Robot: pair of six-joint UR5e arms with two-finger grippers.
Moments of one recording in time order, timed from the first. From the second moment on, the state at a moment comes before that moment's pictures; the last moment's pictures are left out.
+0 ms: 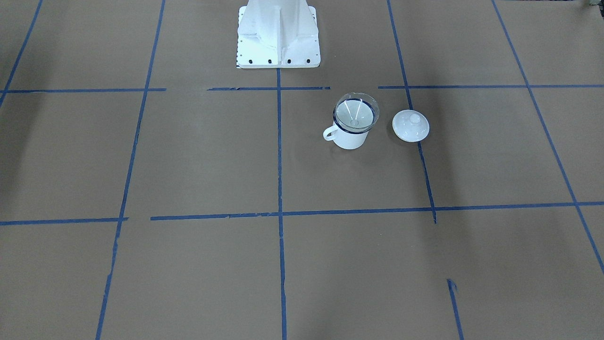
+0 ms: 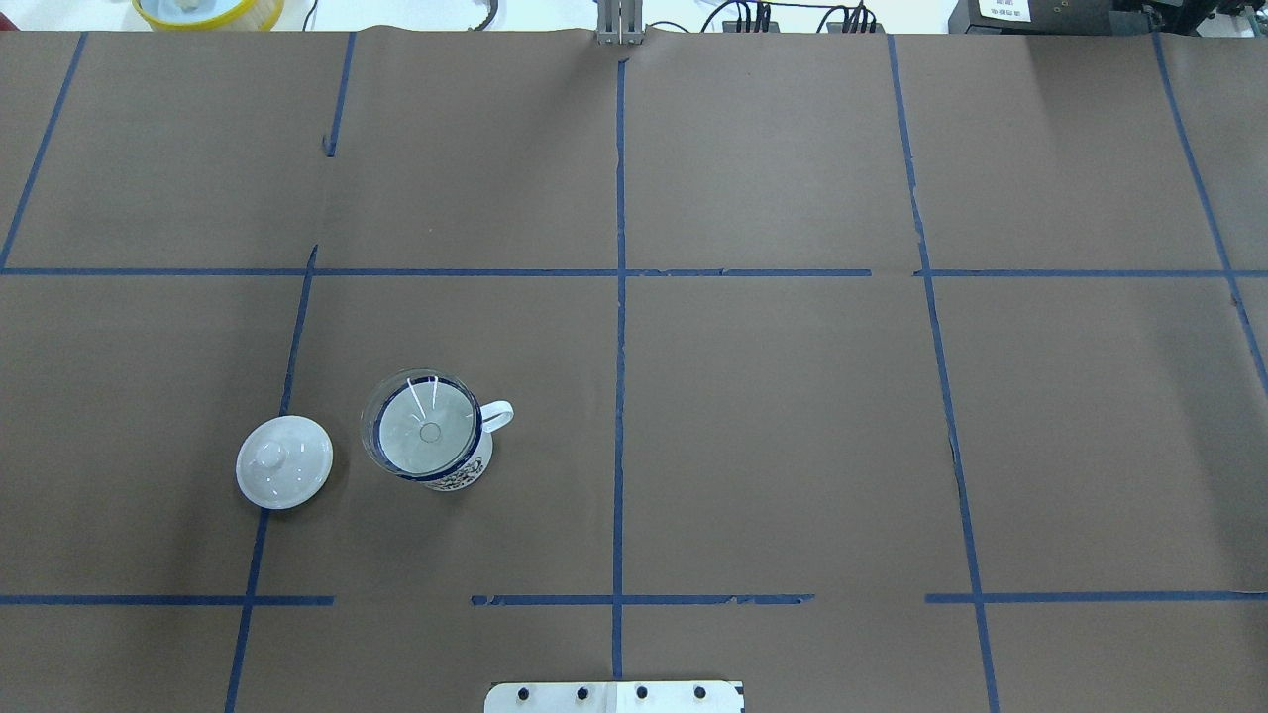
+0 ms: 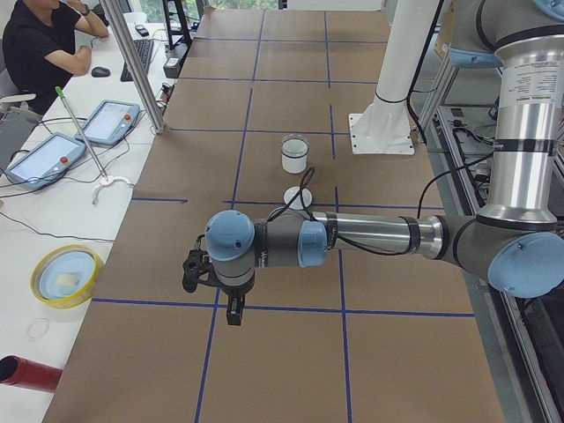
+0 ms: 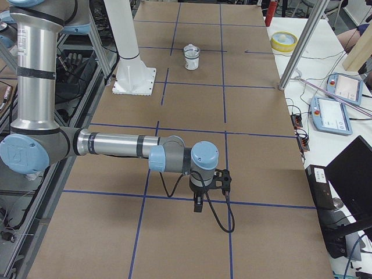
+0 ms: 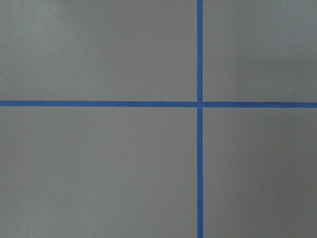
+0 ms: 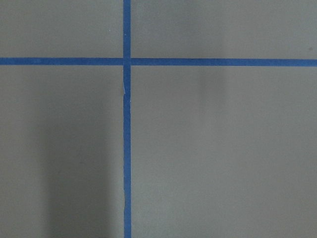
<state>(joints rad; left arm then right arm) -1.69 -1.57 -1.63 -1.50 -2.39 0.12 1.57 -1.68 1.66 -1.57 2.29 0.01</state>
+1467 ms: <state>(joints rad) -1.69 -1.56 -1.61 -1.50 -2.38 0.12 1.57 -1.68 1.66 -1.57 2.29 0.01</state>
